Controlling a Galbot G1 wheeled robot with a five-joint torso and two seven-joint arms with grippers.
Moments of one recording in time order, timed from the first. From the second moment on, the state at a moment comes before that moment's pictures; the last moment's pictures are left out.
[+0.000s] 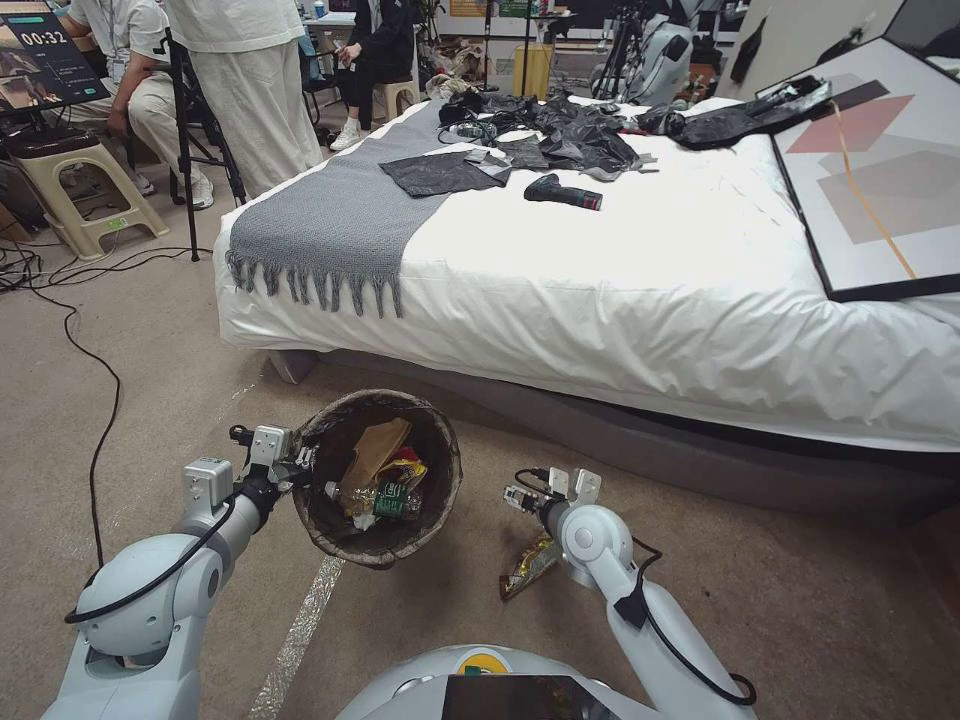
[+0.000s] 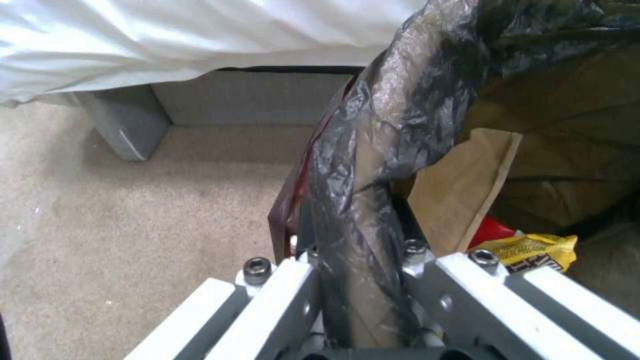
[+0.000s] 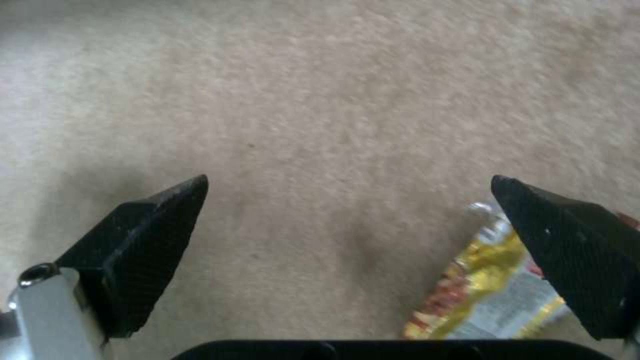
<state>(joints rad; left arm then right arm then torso) 1.52 -1.35 -0.85 -2.28 -0.20 0.74 0.36 -1.21 1.30 0.19 1.72 1.06 -0.59 0.68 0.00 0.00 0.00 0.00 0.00</state>
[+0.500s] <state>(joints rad) 1.51 -1.35 -0.84 -2.26 -0.19 0.74 0.37 -1.29 1.30 0.25 1.71 1.01 -0.56 0.72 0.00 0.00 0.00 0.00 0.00</state>
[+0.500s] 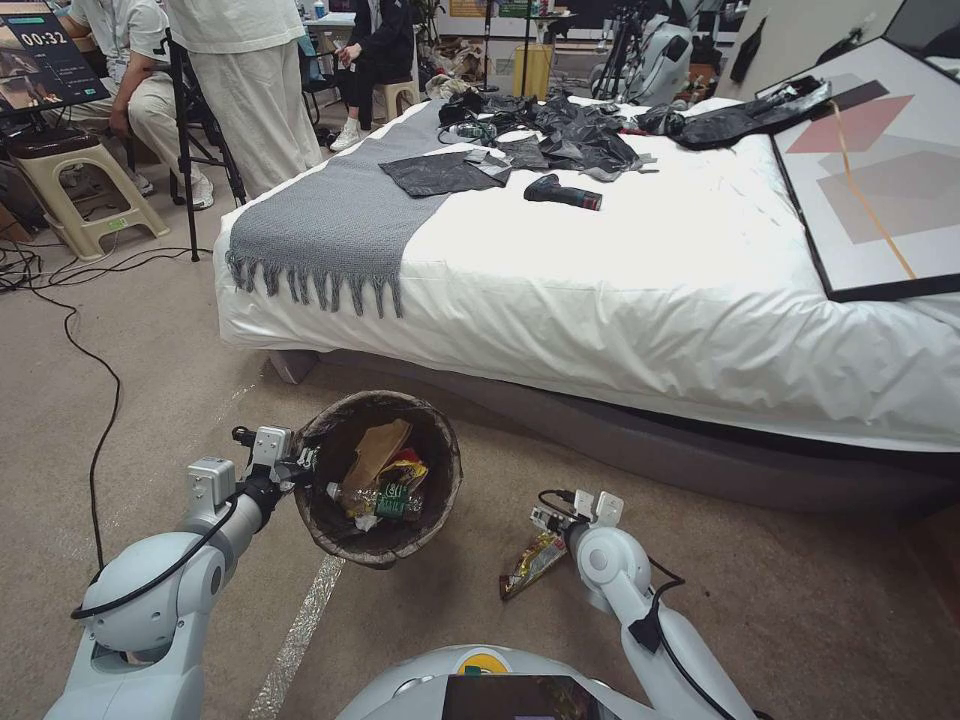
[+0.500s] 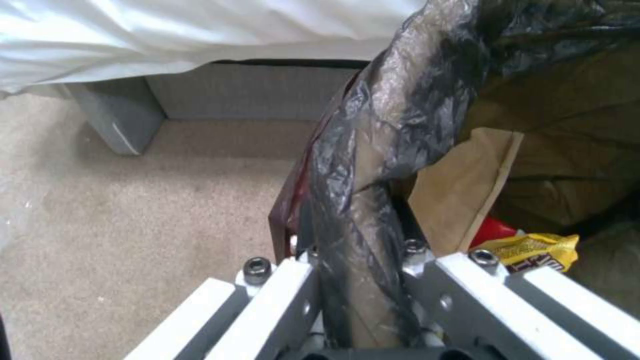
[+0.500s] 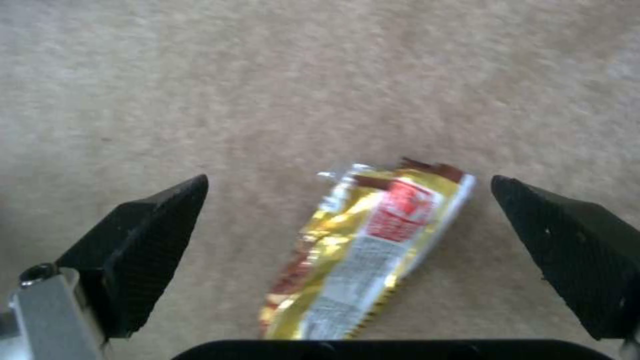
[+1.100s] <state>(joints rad) 1.50 -1.35 -0.85 -2.26 -0.19 0.74 0.37 -1.26 1.33 0.24 1.57 0.99 -0.55 0.72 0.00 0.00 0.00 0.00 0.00</state>
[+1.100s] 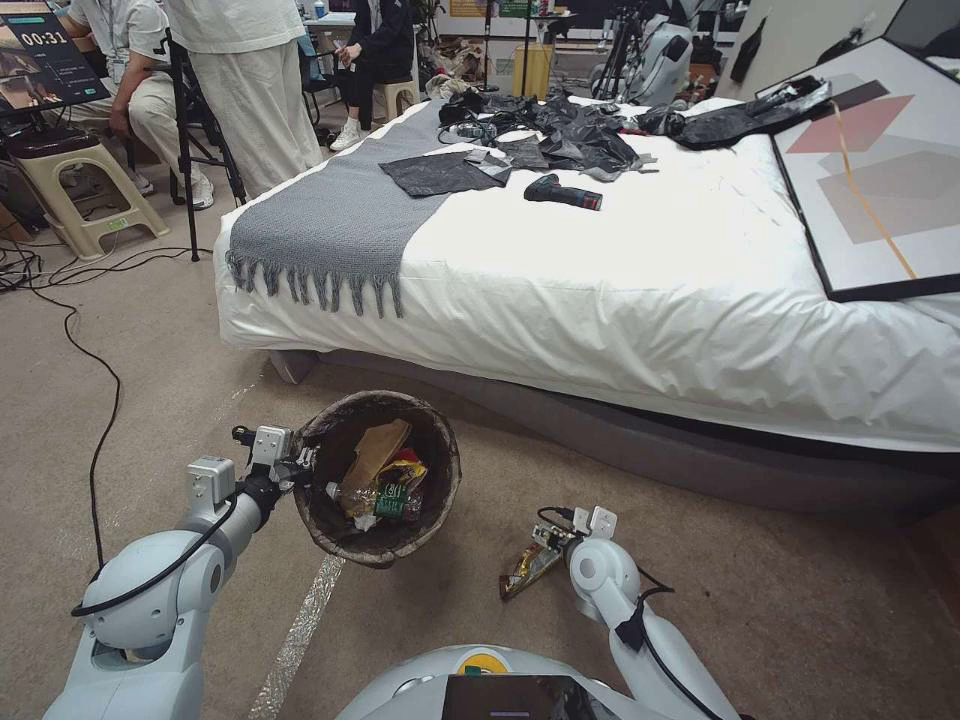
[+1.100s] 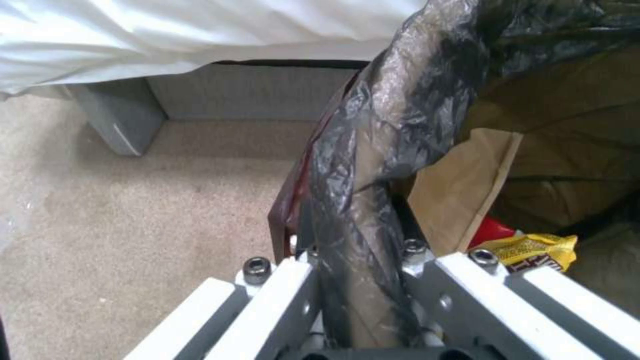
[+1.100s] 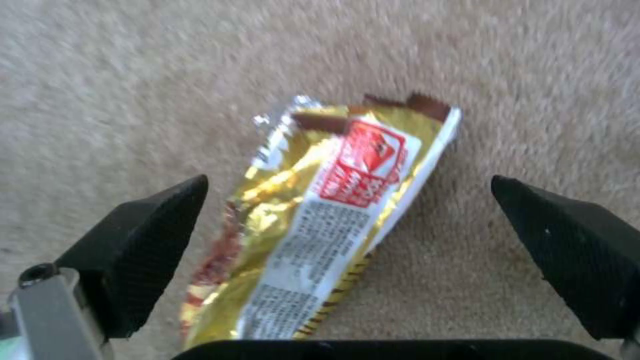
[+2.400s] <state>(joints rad) 1.50 -1.34 -0.85 -2.26 -0.19 0.74 0.38 -1.30 1.33 0.23 1.57 1.01 -0.55 0.71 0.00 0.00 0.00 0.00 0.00</state>
